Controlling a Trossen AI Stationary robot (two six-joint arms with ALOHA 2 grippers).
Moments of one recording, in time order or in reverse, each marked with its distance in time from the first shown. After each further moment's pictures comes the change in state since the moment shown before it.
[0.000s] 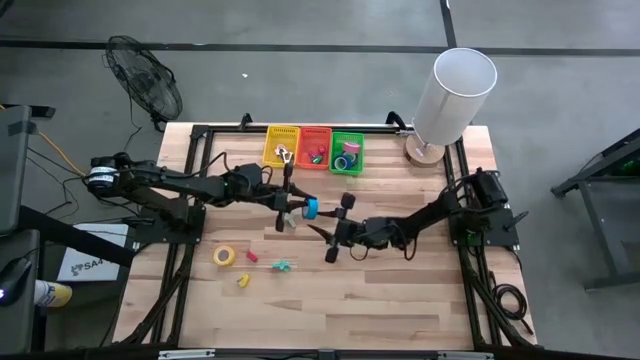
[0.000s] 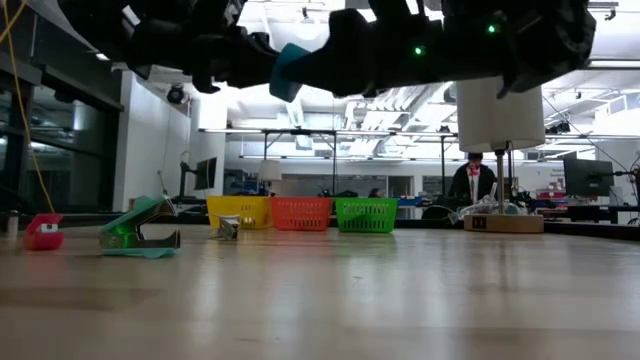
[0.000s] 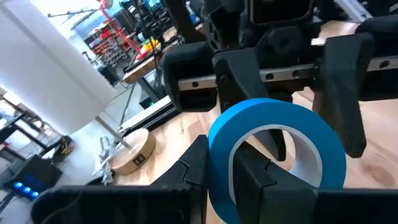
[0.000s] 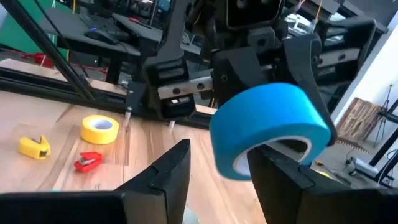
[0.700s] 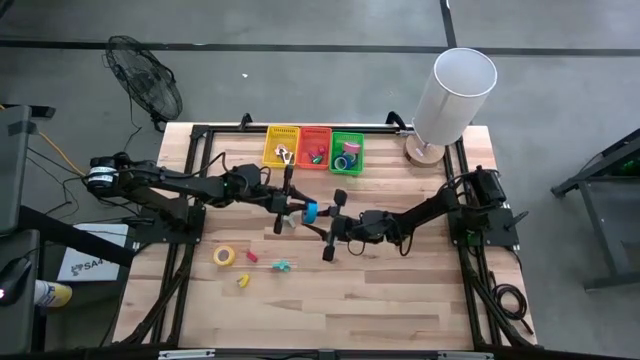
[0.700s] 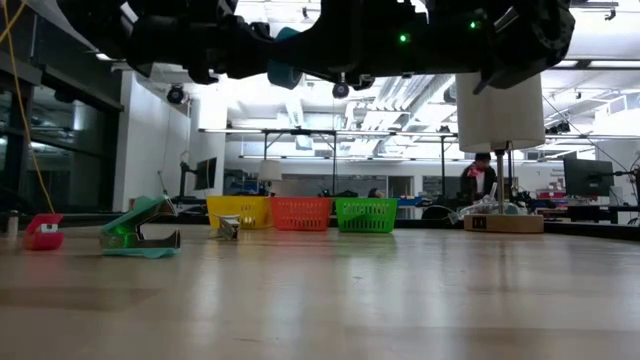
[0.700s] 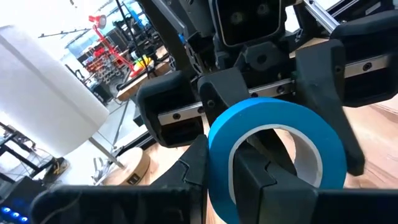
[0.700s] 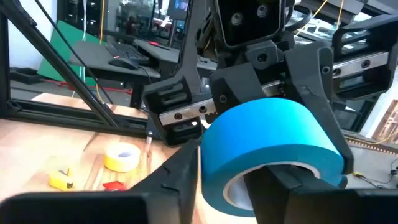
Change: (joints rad) left arm 0.000 -0.001 0.002 0.025 0.048 0.015; right arm -0.040 0.001 0.050 0.001 -0.149 0.077
